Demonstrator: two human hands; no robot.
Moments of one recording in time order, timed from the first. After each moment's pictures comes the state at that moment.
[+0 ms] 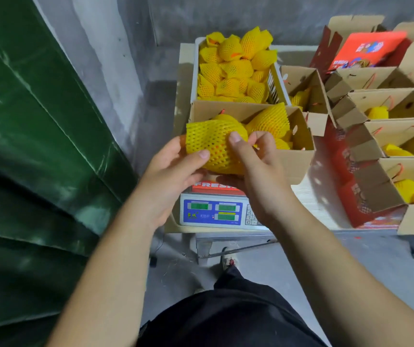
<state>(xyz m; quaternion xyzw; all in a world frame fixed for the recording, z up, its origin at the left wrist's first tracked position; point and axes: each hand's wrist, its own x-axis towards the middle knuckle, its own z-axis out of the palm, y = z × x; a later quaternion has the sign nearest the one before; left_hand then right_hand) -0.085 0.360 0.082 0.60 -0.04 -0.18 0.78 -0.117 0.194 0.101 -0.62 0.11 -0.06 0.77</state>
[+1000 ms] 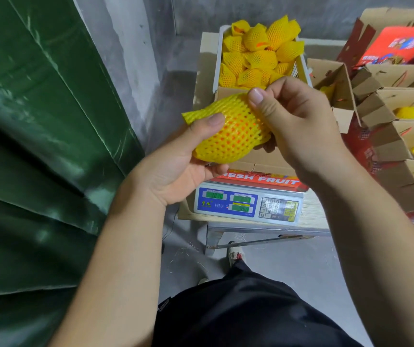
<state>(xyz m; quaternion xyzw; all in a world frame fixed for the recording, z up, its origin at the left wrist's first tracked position) -0.098 0.379 0.120 0.49 -0.02 -0.28 0.83 -0.102 0.186 0.148 -0.77 -0.10 -0.12 0.62</state>
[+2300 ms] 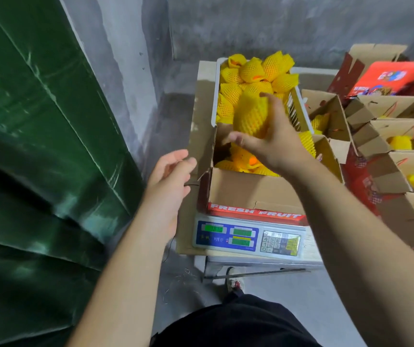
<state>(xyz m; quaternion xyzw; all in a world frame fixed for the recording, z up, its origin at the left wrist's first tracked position) -0.058 0.383 0.085 0.61 0.14 -0.07 0.77 -0.007 0.173 0.131 -0.90 0.00 -0.06 0.43</state>
